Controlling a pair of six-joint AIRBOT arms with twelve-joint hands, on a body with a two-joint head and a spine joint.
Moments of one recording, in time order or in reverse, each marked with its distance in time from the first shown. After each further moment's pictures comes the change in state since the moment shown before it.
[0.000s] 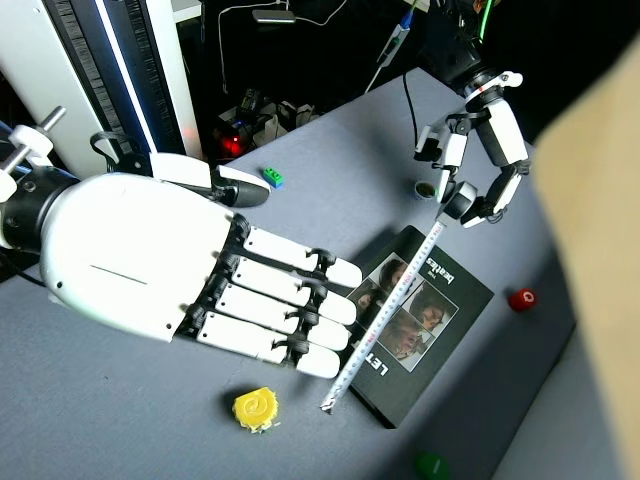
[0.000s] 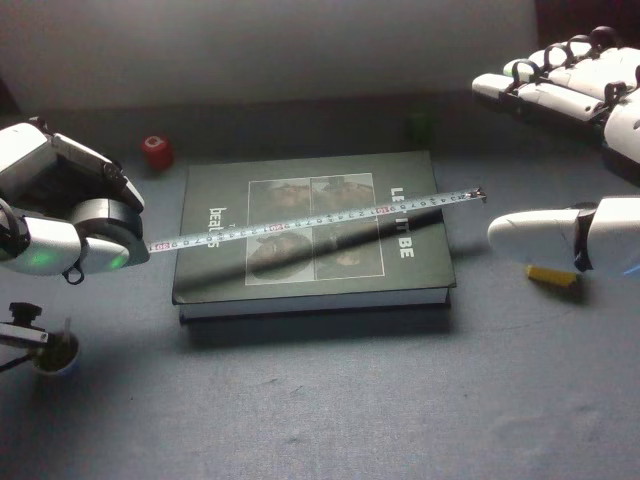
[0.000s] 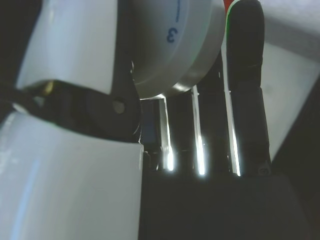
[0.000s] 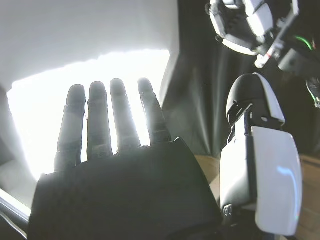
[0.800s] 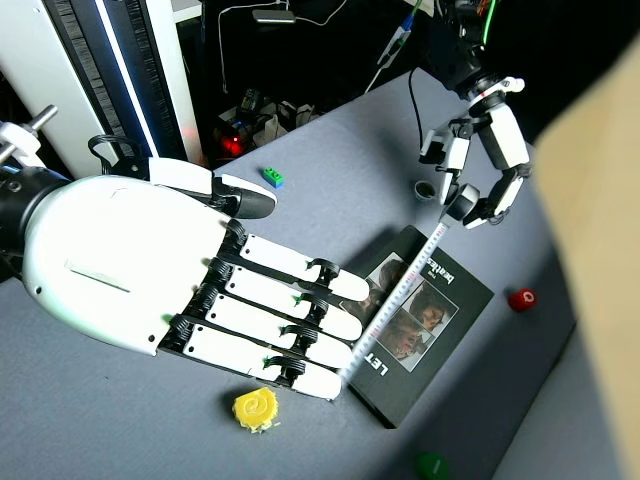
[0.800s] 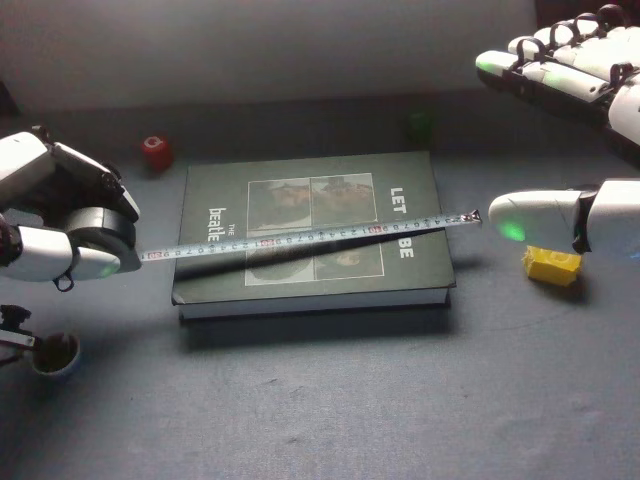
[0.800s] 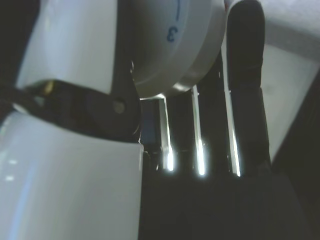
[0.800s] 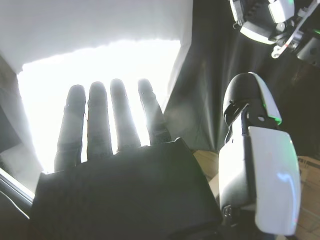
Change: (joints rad) left arm 0.056 -0.035 0.092 0.186 -0.018 -0.149; right arm 0.006 -0.001 -0.002 -0.006 0.040 -0.007
